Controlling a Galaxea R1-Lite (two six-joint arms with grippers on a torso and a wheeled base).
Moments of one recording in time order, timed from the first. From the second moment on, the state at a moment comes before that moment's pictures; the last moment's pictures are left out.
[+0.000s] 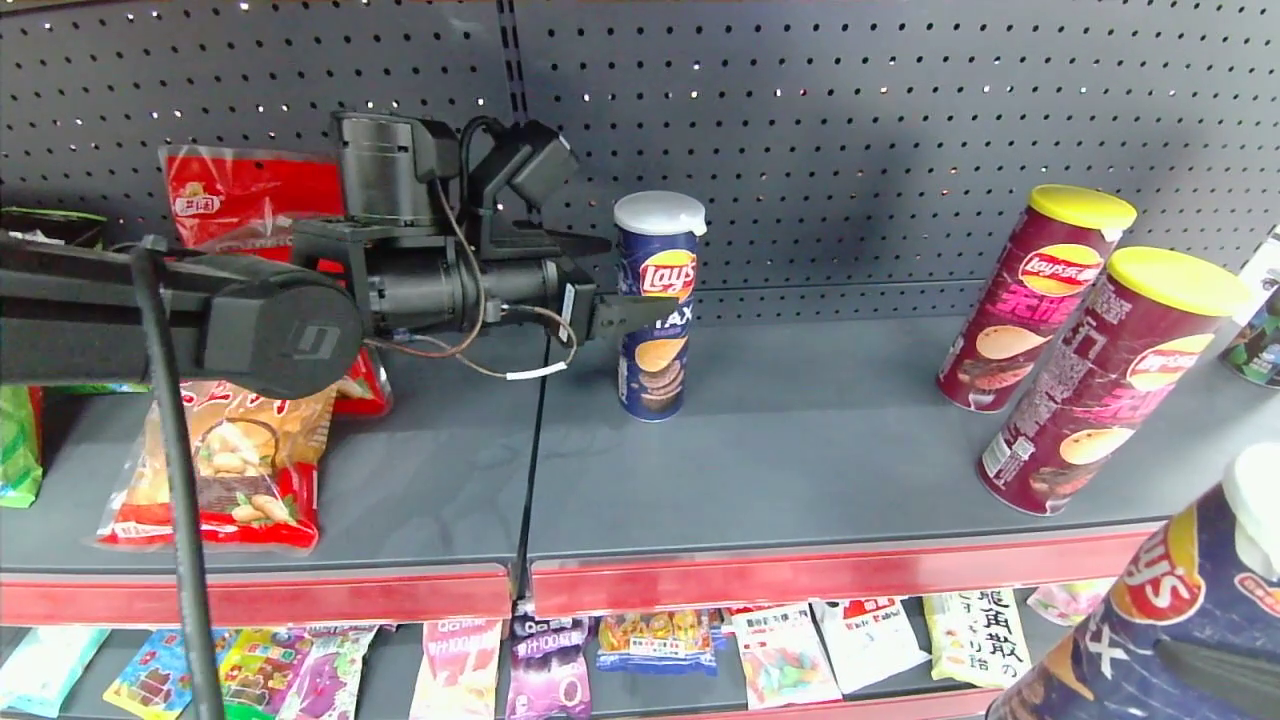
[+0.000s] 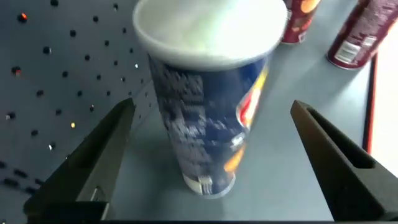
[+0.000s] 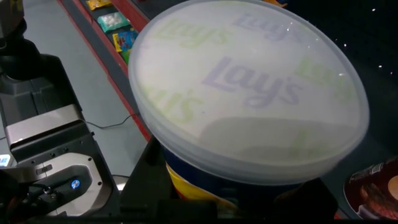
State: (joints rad) left arm -0.46 1.92 -1.37 -0.38 -0.51 0.24; right arm 0.69 0.83 -0.61 0.01 0.23 -0.23
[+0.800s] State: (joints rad) left arm -0.50 2.03 -1.51 -0.38 -0.50 0.24; right arm 0.67 0.83 -0.61 0.01 0.23 -0.23
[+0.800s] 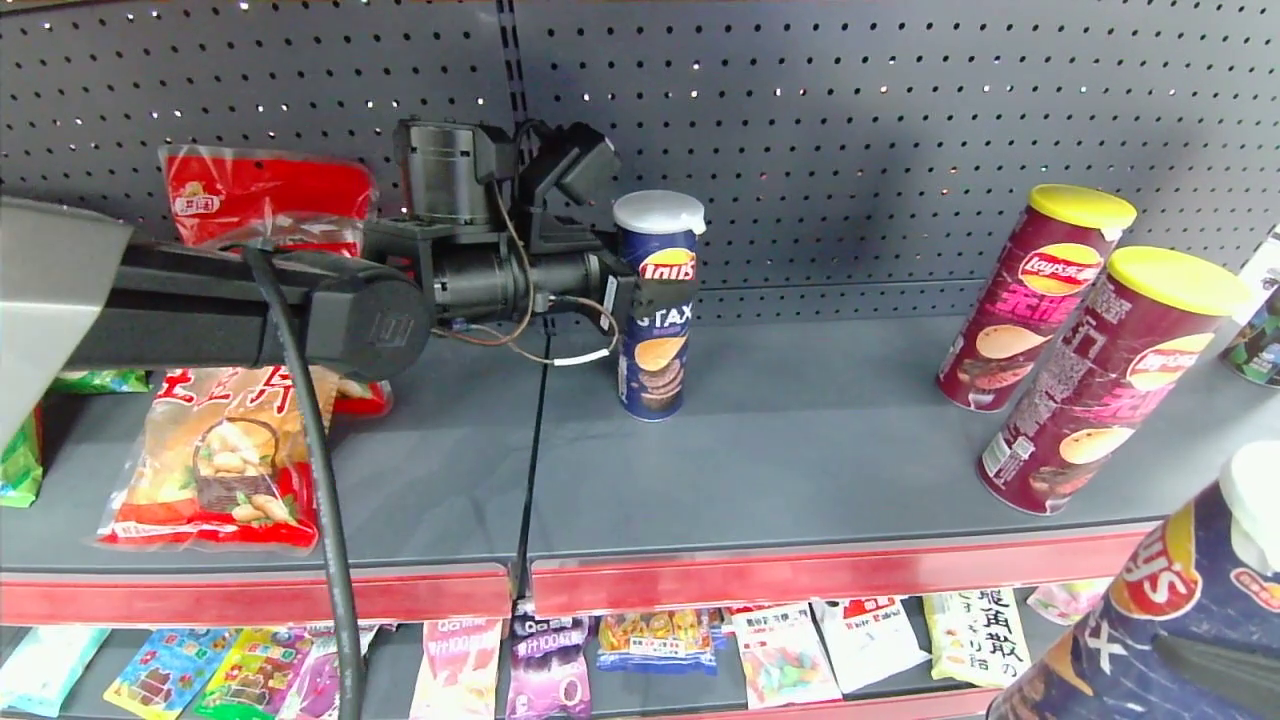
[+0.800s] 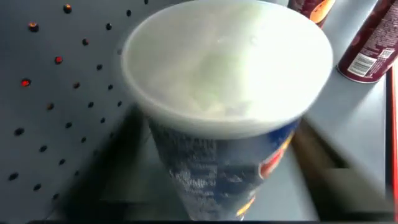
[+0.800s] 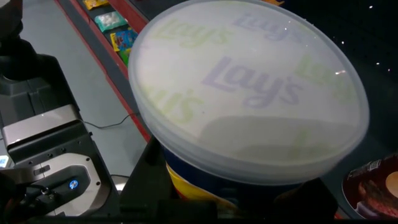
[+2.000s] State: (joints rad) left arm -0.52 1.70 -1.04 -0.37 -0.73 0.24; right arm 0.66 0.84 -0.62 0.01 0.24 -0.23
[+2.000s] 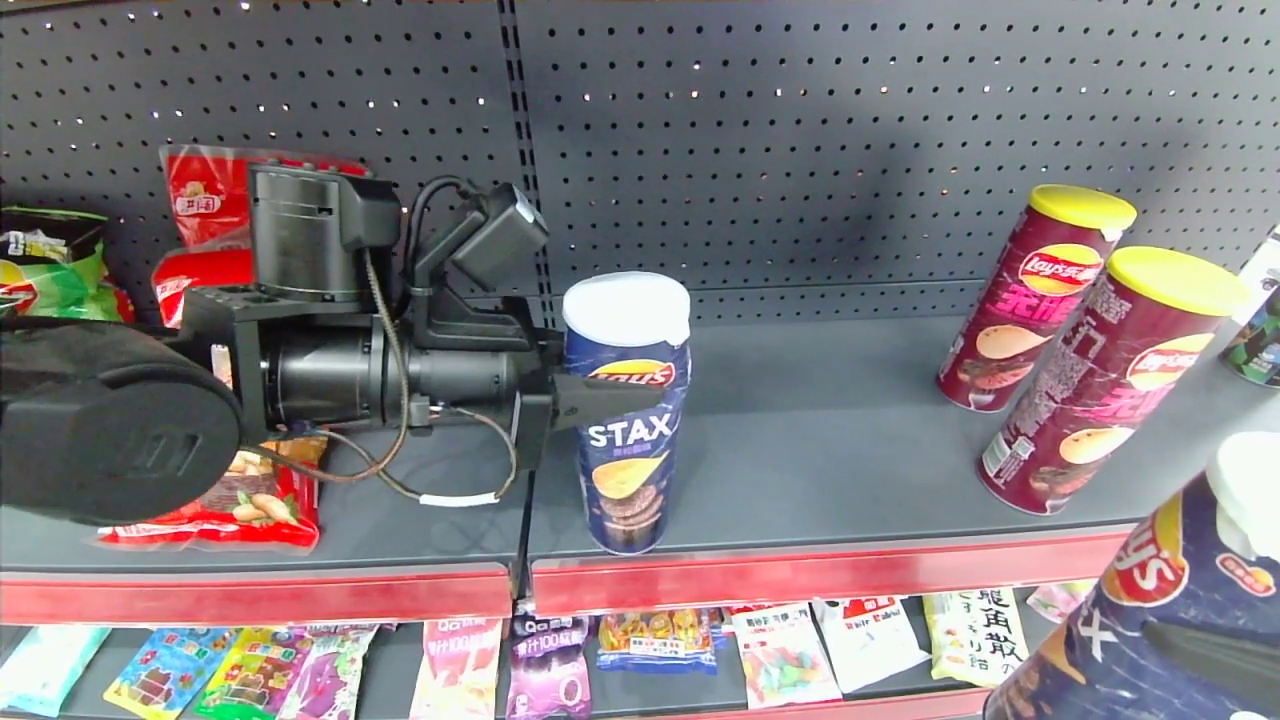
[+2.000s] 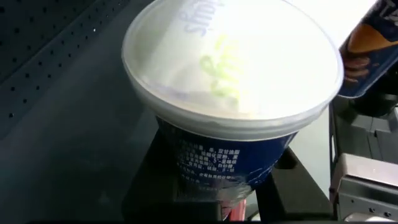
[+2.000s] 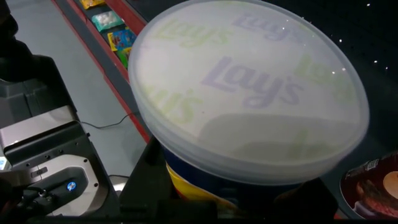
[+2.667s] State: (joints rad) left arm -0.52 1.67 -0.99 -0.38 -0.74 0.25; right arm 0.66 0.84 -0.62 0.01 0.24 -0.23
